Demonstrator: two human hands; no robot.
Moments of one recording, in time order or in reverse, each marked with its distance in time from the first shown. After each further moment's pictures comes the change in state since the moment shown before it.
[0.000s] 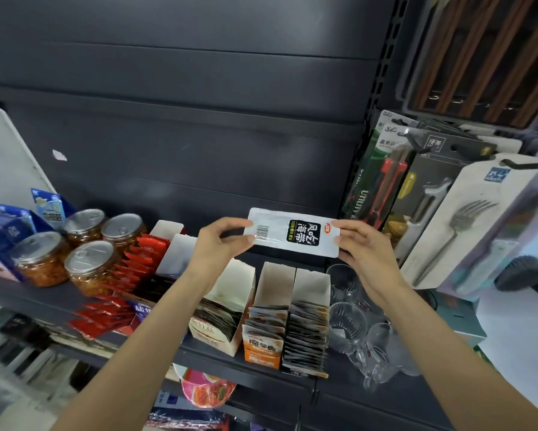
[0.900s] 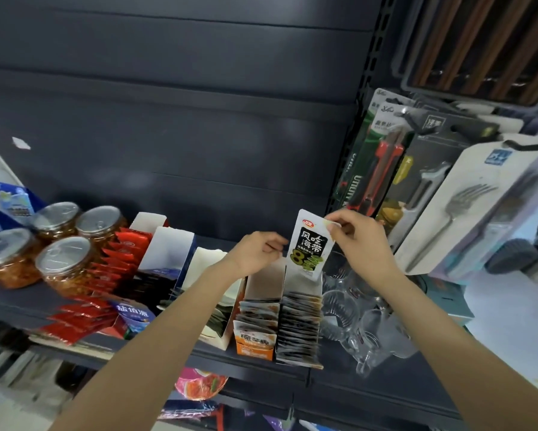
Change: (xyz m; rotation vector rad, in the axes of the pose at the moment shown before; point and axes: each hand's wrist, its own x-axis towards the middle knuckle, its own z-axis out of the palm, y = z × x) left_hand 0.043 -0.050 0.051 0.615 -0.504 0.024; right_hand 0.010 0.002 -0.008 -0.851 -0.001 -0.359
